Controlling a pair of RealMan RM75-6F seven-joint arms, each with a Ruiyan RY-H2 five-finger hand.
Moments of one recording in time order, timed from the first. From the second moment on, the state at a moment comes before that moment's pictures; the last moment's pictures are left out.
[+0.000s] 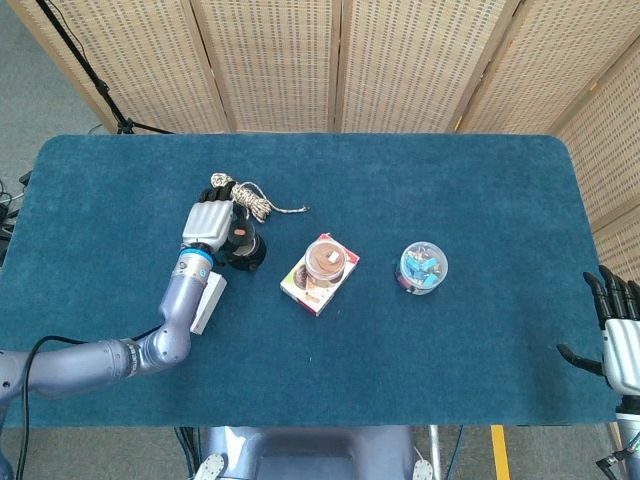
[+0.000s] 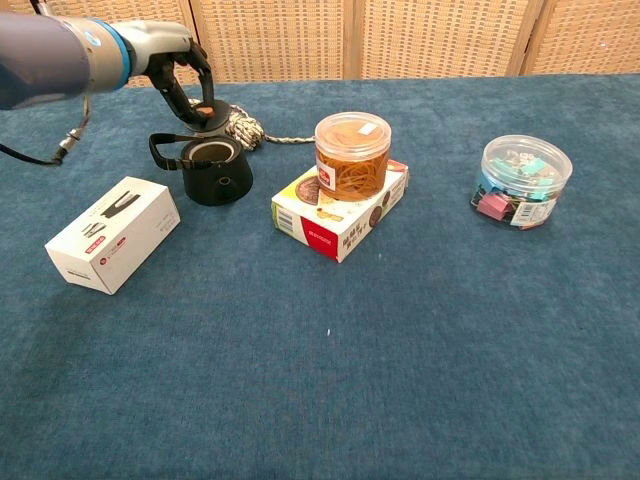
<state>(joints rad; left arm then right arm) -1.07 -1.52 -0.30 -1.42 0.34 0.97 0.61 0.07 -1.08 0.12 -1.62 -1.43 1.50 0.00</state>
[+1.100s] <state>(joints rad) -0.96 -1.62 -0.24 -1.04 0.36 0.74 0.44 0.09 -1.10 0.12 -1.61 -1.41 1.46 -0.03</state>
